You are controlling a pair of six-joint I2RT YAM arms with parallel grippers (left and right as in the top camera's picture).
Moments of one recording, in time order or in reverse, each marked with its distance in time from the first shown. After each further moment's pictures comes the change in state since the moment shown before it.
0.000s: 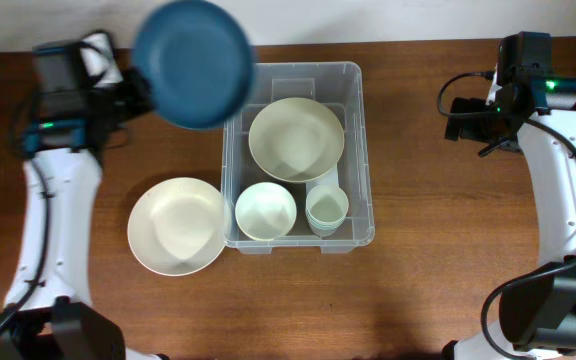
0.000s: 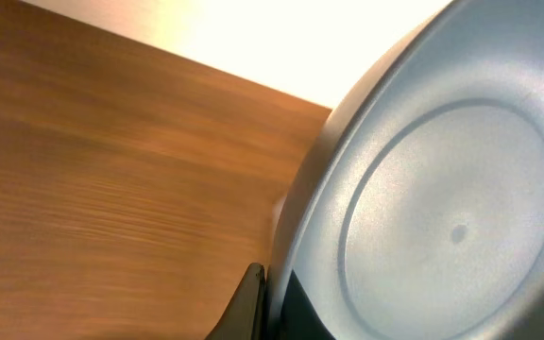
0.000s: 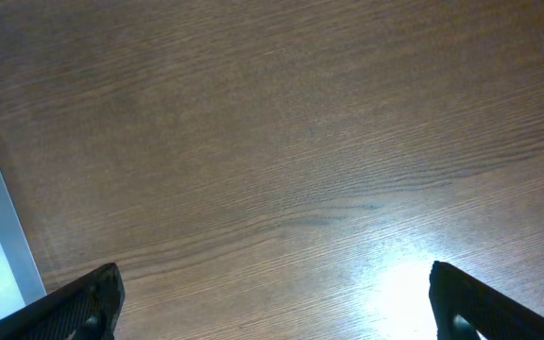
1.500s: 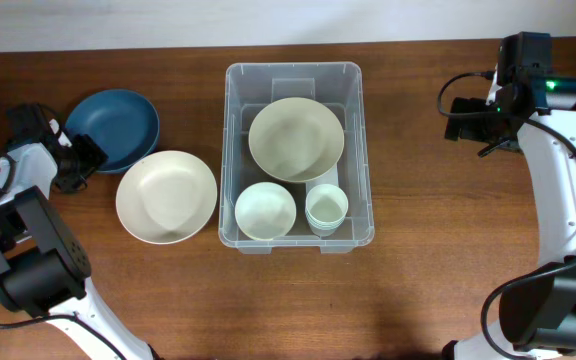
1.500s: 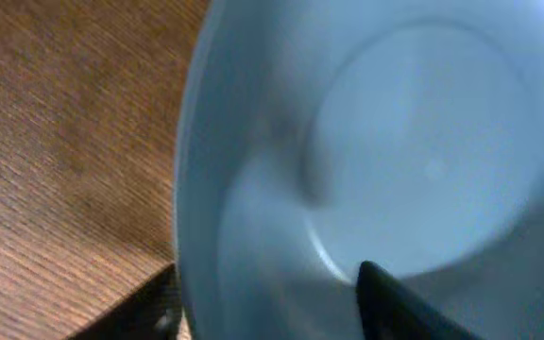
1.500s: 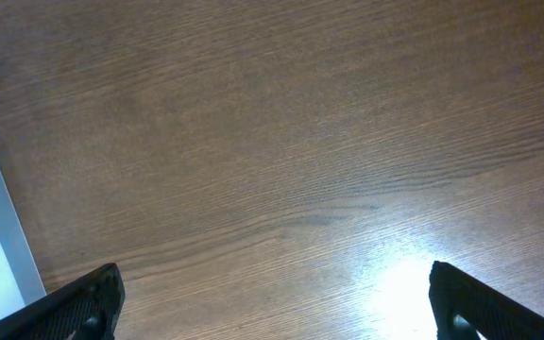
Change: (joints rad) left arm 0.375 0.494 -0.005 -0.005 -0.131 0.011; right arm 0.000 0.000 0.000 0.000 0.000 0.000
